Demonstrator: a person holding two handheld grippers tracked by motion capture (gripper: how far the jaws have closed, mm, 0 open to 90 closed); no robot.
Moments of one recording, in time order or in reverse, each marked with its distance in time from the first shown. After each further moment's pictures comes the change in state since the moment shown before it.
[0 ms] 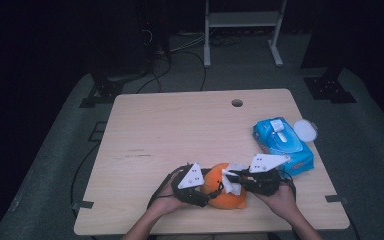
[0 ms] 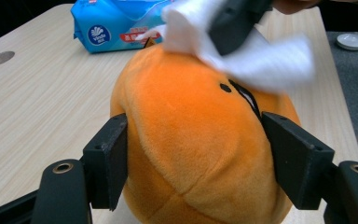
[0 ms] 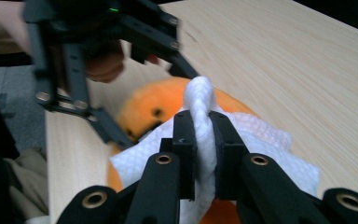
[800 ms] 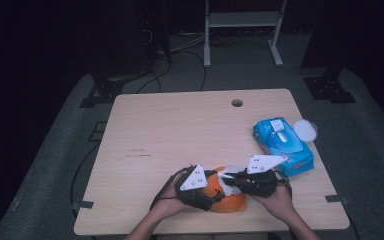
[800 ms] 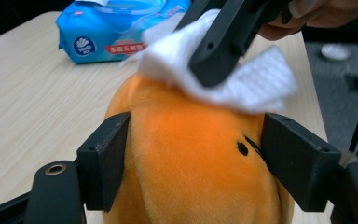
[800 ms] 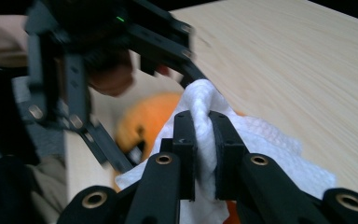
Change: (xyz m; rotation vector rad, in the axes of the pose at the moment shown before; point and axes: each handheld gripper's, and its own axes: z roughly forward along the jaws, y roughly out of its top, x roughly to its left) left arm -0.015 0.007 0.003 -0.007 -0.010 0.062; right arm 0.009 0.005 0.008 -0.018 0.077 0.012
